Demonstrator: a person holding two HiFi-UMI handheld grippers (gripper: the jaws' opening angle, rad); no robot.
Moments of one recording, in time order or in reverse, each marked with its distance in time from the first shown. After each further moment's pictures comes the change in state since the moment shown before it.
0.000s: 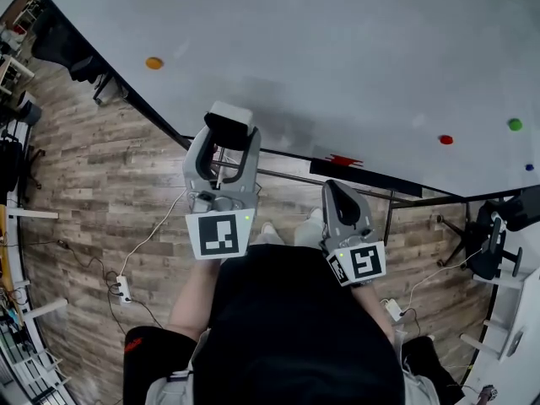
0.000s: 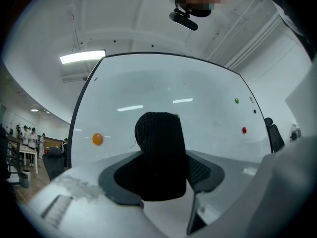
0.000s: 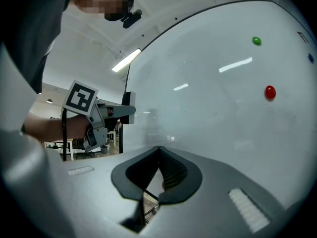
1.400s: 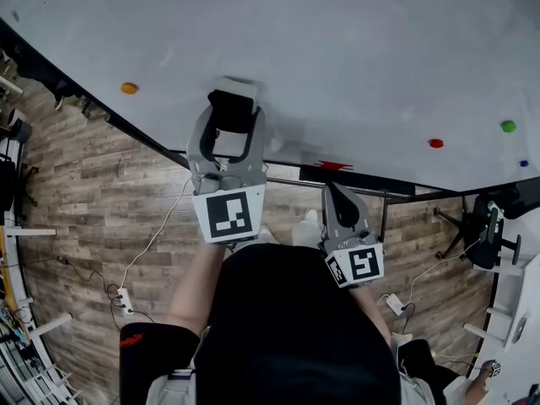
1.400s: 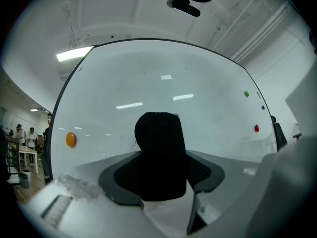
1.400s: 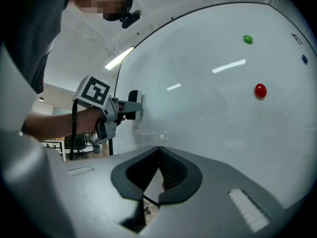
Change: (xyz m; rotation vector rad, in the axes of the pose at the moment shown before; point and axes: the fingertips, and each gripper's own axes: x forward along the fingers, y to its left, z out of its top) left arm 0.072 -0.019 0.005 -0.006 0.032 0.011; right arm 0.002 -0.038 -0.005 0.013 0.008 -0.084
